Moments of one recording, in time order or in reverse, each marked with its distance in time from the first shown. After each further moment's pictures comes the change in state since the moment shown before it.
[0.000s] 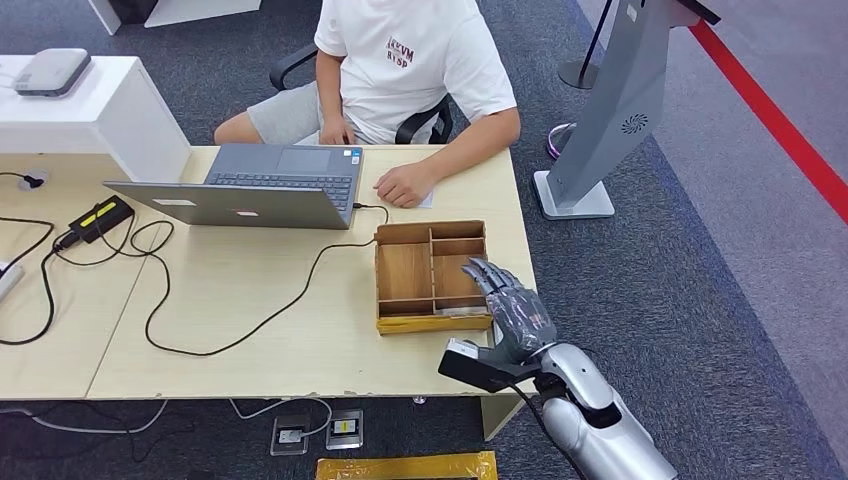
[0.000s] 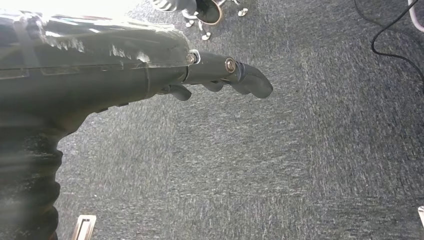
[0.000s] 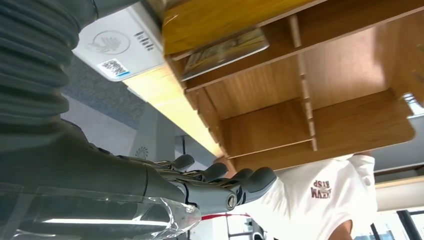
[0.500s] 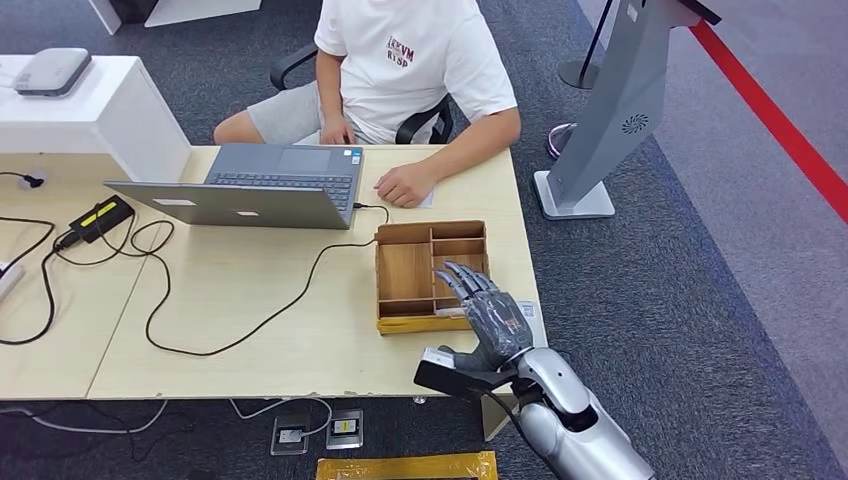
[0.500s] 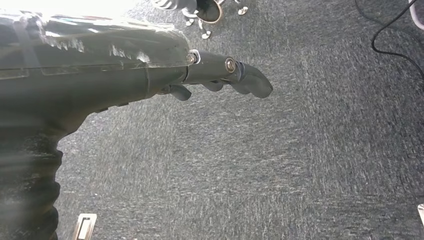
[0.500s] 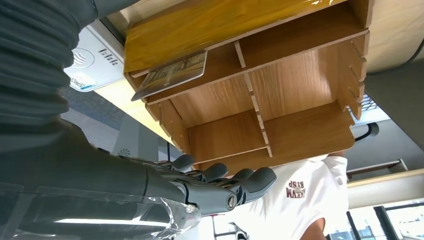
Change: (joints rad) left arm 0.000 -0.005 0.000 0.000 0.000 0.001 0.000; right arm -0.018 0.055 0.056 0.026 0.031 -0.035 -0.001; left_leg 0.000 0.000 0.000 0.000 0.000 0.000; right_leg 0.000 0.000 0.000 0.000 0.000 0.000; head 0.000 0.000
